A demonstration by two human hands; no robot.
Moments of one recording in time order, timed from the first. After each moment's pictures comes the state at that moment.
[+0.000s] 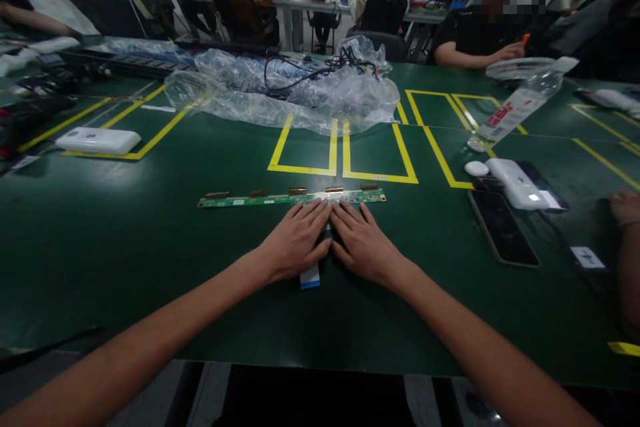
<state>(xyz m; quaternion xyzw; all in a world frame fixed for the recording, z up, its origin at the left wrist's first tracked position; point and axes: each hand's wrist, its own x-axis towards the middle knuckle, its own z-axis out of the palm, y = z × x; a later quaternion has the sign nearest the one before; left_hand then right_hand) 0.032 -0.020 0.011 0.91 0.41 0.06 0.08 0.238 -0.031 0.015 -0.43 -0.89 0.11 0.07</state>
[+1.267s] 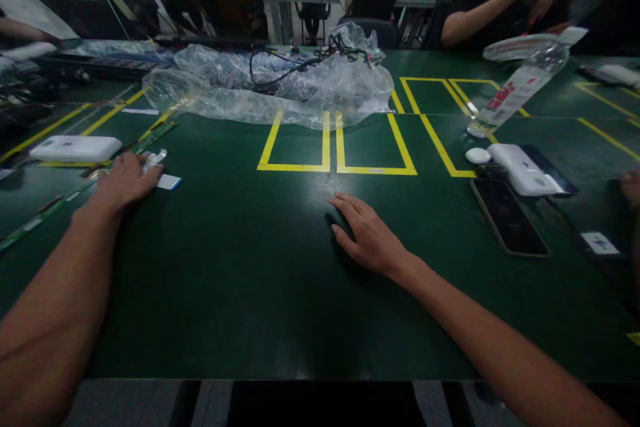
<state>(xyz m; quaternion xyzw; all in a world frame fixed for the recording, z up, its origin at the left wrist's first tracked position) -0.306 0.112 -0.008 0.76 0.65 0.03 -0.04 0.255 -0.020 0.011 -0.45 -0.85 0.18 0.21</state>
